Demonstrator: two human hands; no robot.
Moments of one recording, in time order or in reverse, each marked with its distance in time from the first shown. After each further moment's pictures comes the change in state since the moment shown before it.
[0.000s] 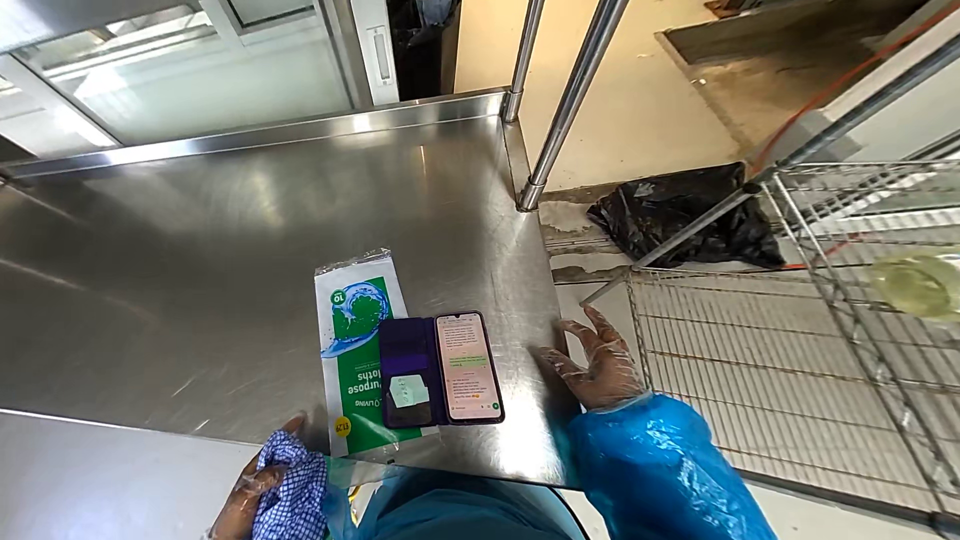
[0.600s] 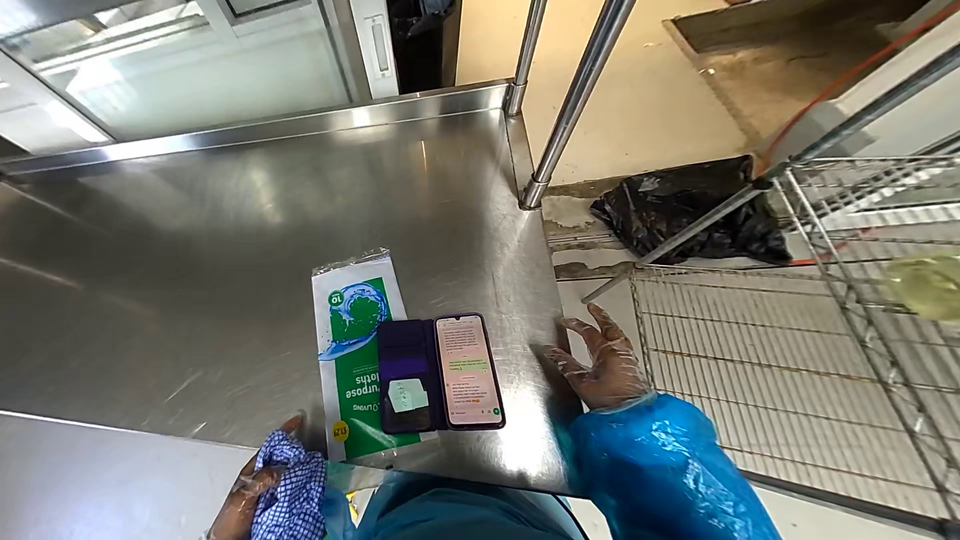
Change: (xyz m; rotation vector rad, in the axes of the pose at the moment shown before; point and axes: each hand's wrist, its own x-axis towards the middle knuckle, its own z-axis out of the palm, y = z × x) left_hand 0.005 0.004 0.006 0.043 0.026 -0.003; right_hand 0.007 0.007 0.003 0.020 0.011 -0.026
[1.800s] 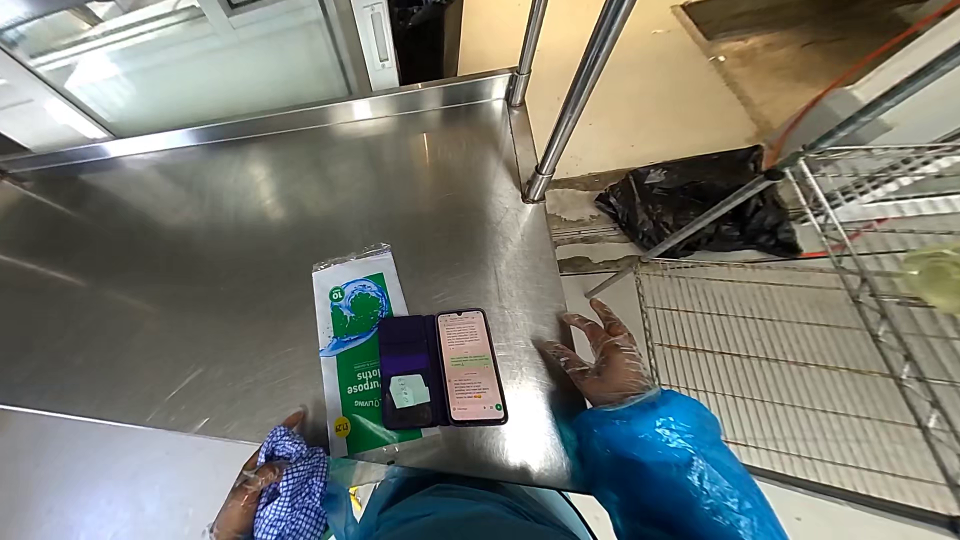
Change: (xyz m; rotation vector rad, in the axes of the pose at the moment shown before) left_hand 0.001 -0.003 -0.003 -0.020 0.000 -0.001; right_hand 0.002 0.005 0.003 0.005 0.015 -0.021
